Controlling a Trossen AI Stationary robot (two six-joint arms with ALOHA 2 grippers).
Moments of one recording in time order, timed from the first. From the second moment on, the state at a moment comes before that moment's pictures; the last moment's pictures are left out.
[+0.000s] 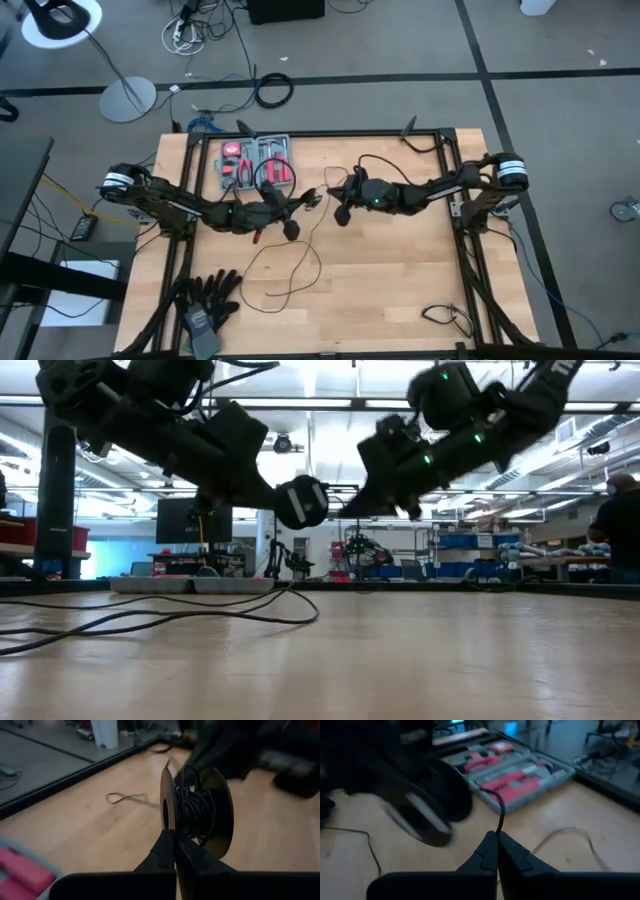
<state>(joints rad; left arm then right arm) -0.11 1.46 0.53 0.56 -0.60 -0.32 -0.06 1.64 0.69 0.59 0.34 0.24</state>
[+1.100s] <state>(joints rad) -0.11 1.46 0.60 0.54 -0.69 -0.30 0.02 1.88 1.01 0.28 0.25 0.09</state>
